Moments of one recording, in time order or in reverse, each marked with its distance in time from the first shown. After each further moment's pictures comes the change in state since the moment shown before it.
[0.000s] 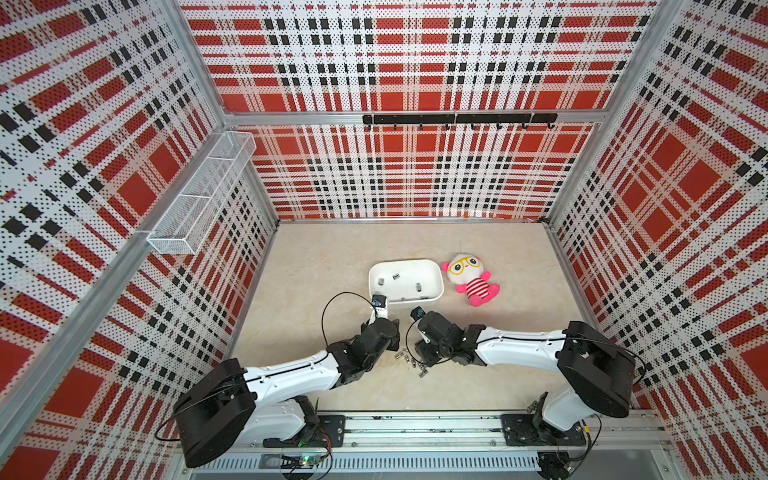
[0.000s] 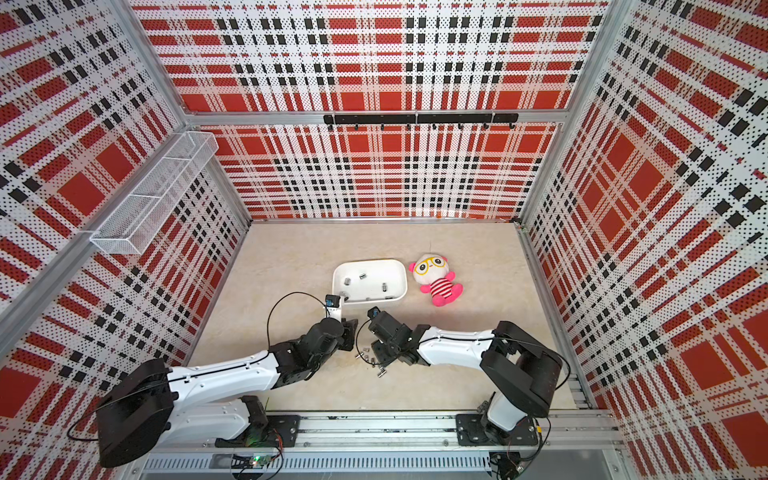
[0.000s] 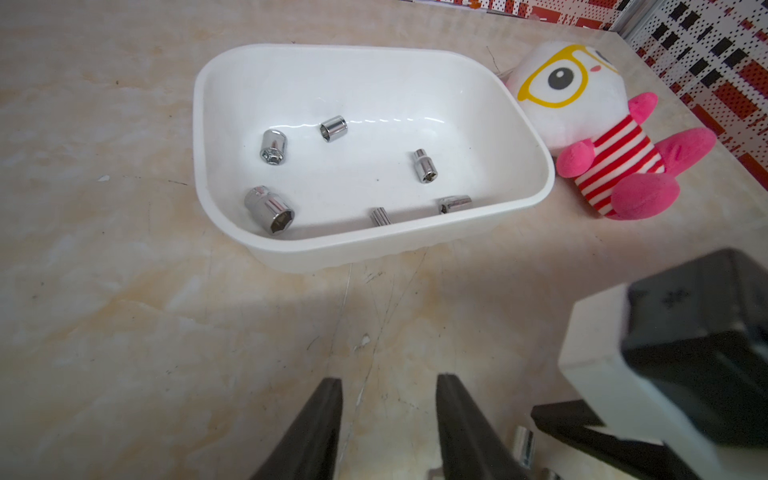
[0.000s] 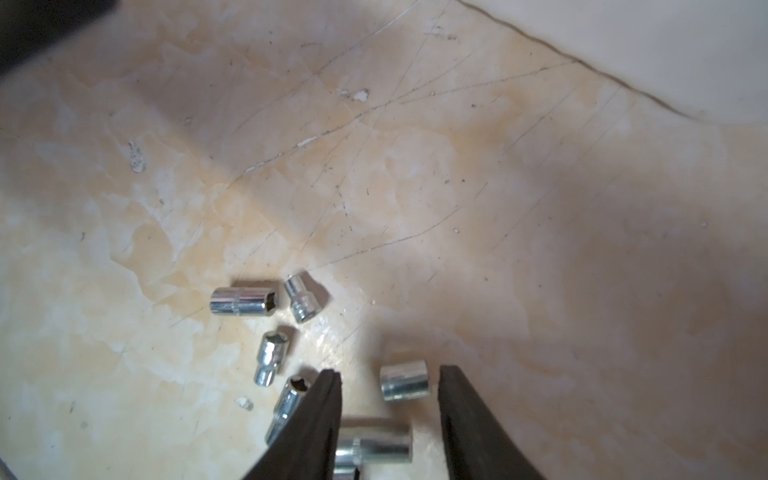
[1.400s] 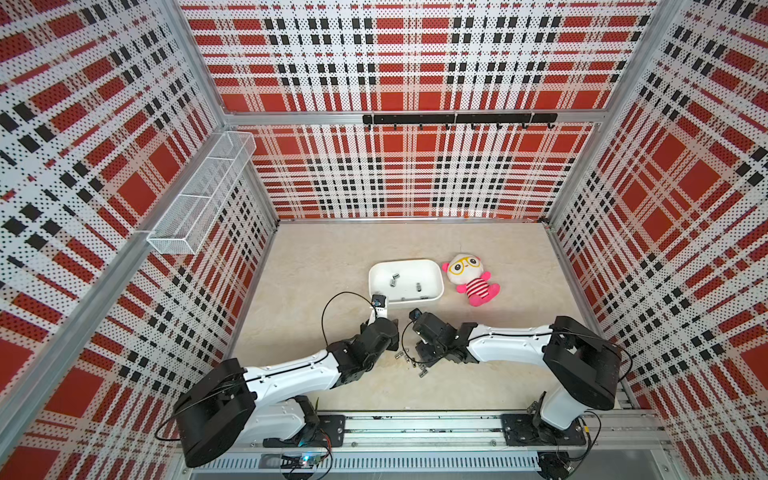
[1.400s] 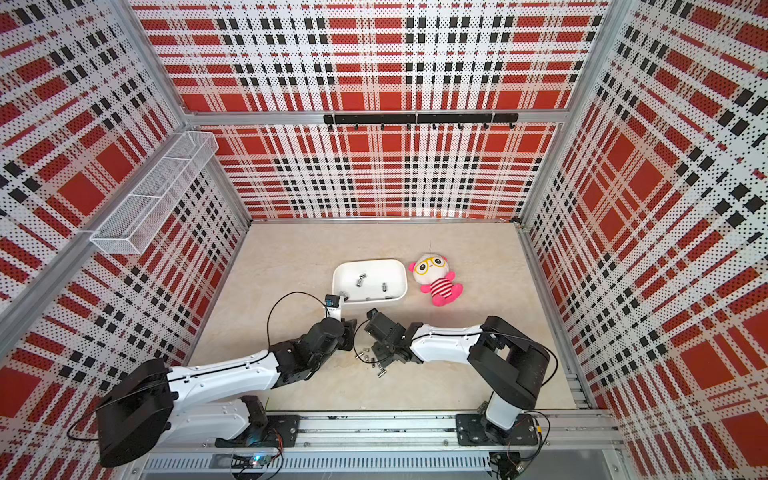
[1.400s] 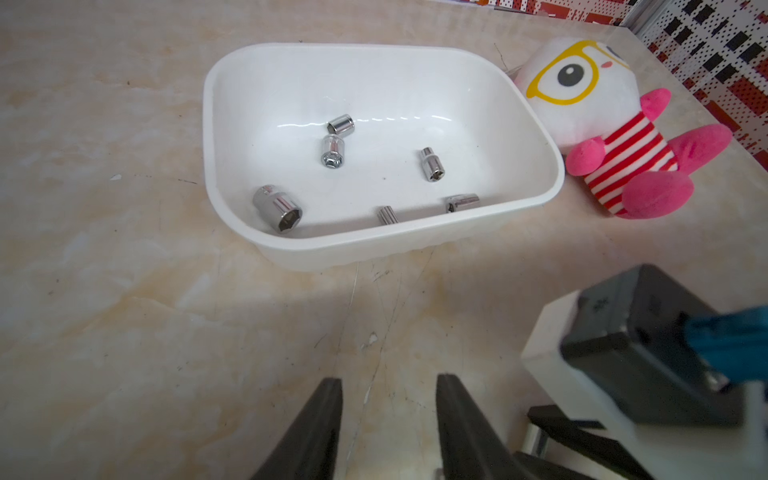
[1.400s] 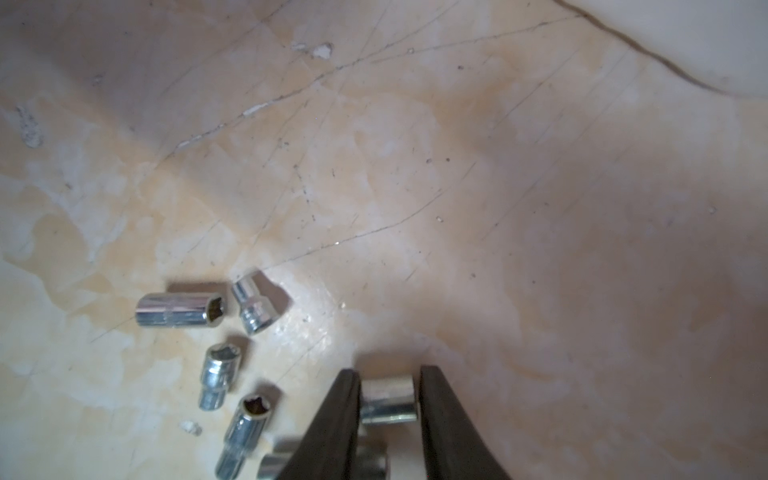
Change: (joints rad) left arm 0.000 0.000 0.005 -0.019 -0.017 0.000; right arm 0.004 0.067 0.045 -0.056 0.045 -0.007
